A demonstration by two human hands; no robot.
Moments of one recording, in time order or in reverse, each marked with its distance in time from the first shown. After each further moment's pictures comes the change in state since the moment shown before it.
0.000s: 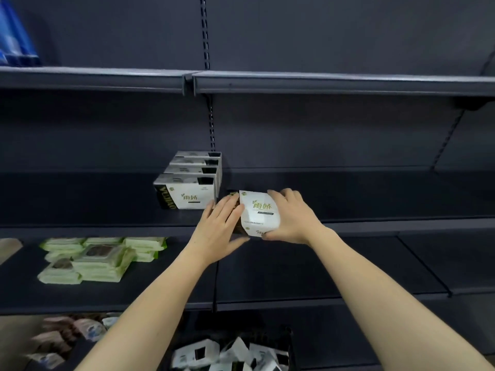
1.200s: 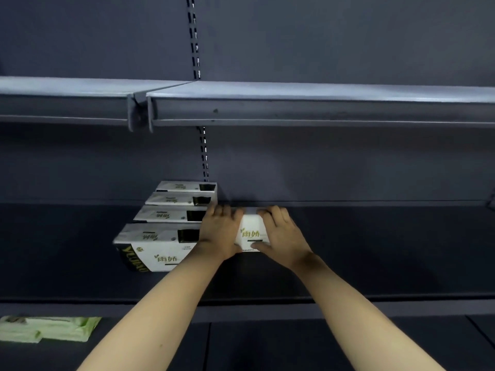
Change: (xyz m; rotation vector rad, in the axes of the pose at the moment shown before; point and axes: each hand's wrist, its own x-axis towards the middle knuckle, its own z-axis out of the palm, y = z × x) left_hand 0.164 -0.079 0.072 0.333 -0.403 -0.246; right_hand 0.170 0.072 0.075 -0.017 0.266 -0.213
